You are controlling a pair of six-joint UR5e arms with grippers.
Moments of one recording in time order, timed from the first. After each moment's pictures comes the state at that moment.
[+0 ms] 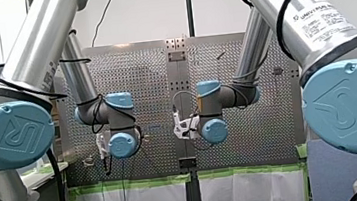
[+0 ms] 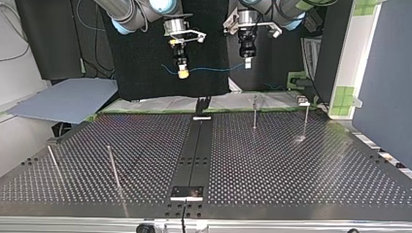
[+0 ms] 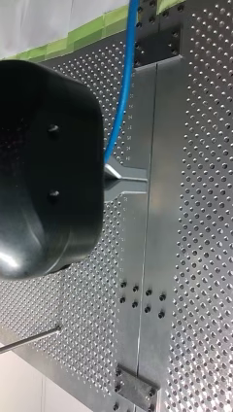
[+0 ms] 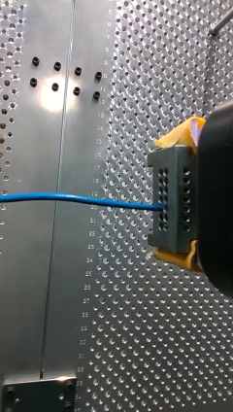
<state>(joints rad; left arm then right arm) -0.55 -1.99 -2.39 -1.89 -2.15 -1.63 2.37 -1.00 2.02 -1.04 1.83 1.47</state>
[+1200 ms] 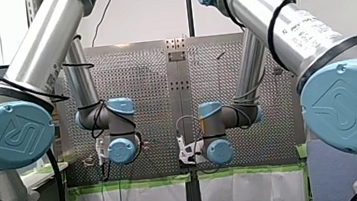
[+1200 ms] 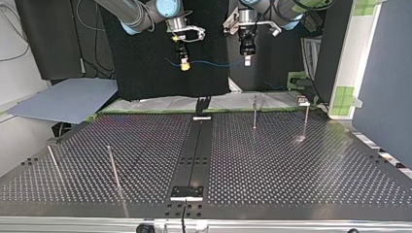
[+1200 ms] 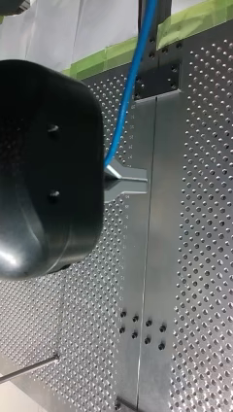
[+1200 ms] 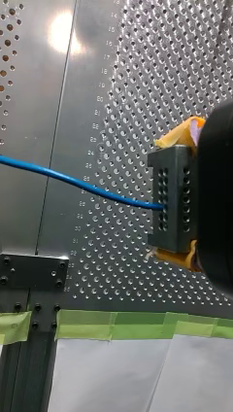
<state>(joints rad) -0.55 -2.05 -2.39 -1.89 -2.15 -1.62 2.36 -0.84 2.01 -1.02 1.83 1.47</state>
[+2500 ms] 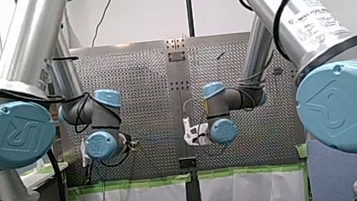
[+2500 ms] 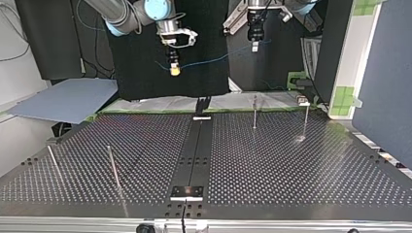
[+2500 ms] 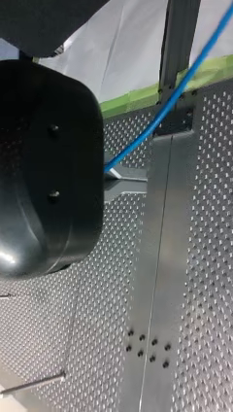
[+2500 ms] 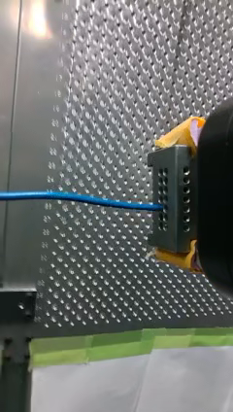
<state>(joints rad) -0.53 -1.89 -2.53 -2.04 -2.09 -1.67 2.31 -1.00 2.03 -0.86 1.83 1.56</state>
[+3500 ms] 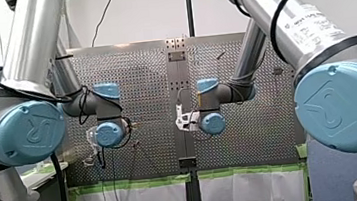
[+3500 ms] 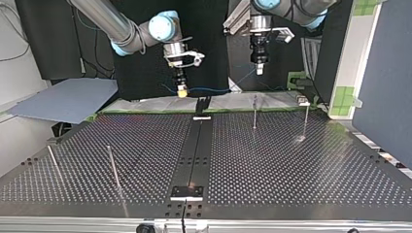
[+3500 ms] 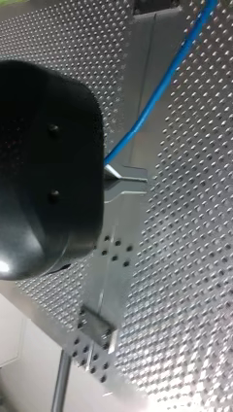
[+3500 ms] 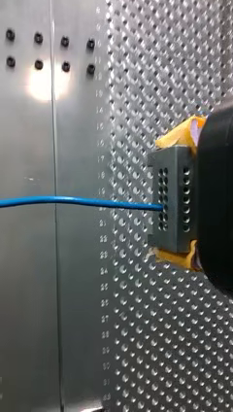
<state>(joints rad) -0.38 -1.86 -2.44 -1.97 -1.99 -1.81 2.29 -0.92 1.82 -0.91 1.74 1.59</state>
